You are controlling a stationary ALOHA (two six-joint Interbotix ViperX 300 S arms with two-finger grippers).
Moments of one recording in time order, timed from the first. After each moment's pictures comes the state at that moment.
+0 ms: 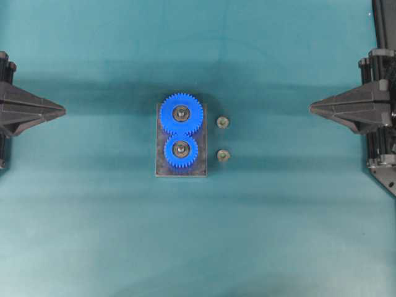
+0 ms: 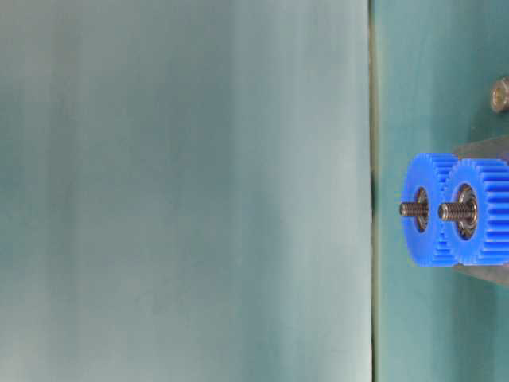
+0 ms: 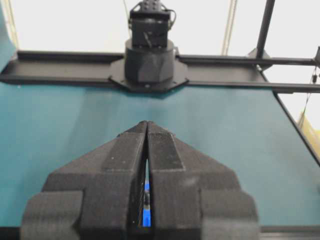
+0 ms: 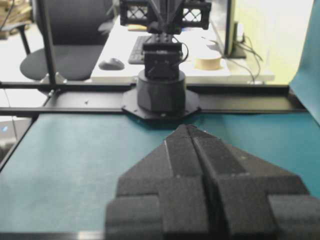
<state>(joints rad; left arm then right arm) 0.00 -0.97 1.19 0.00 -0.29 0.00 0.00 -0.96 1.17 0.00 -0.29 0.01</state>
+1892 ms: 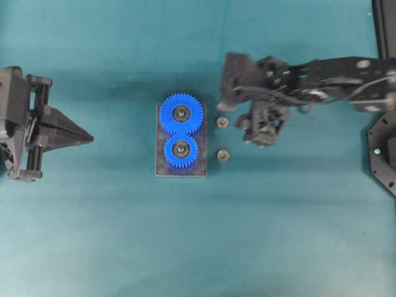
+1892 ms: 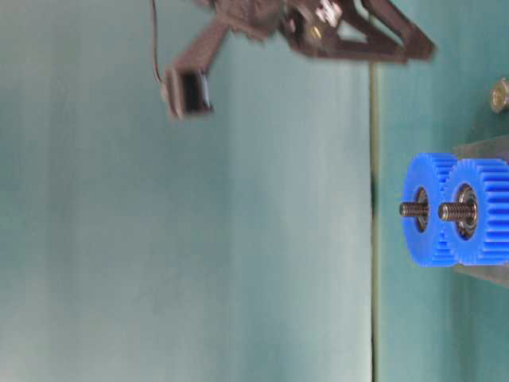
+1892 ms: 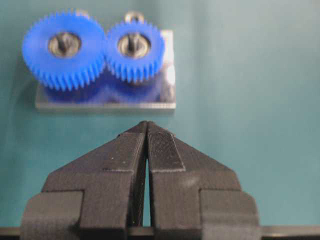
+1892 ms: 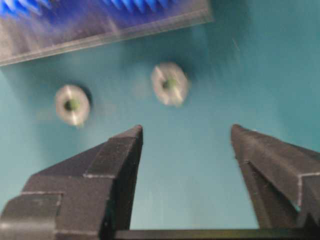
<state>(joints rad) -0.04 -0.71 1.04 0.02 0.20 -0.04 -0.18 -0.02 0.65 0.05 0.48 -0.05</state>
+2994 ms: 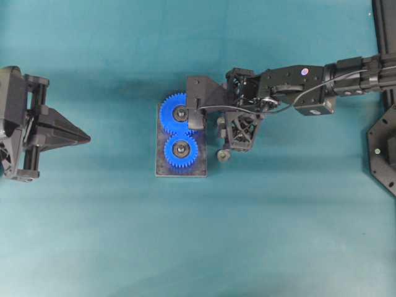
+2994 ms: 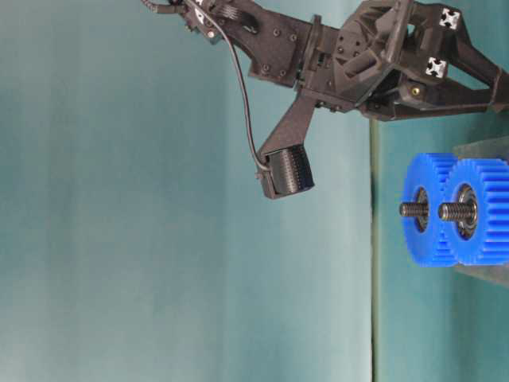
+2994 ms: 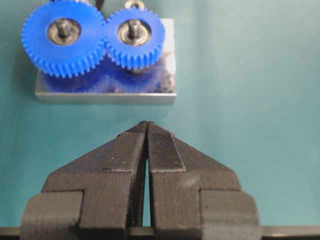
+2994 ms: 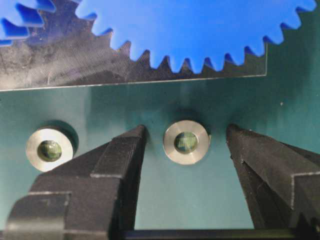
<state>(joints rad) -0.04 -0.73 1.04 0.02 0.21 -0.04 -0.18 0.21 0.53 0.05 0.50 -0.16</state>
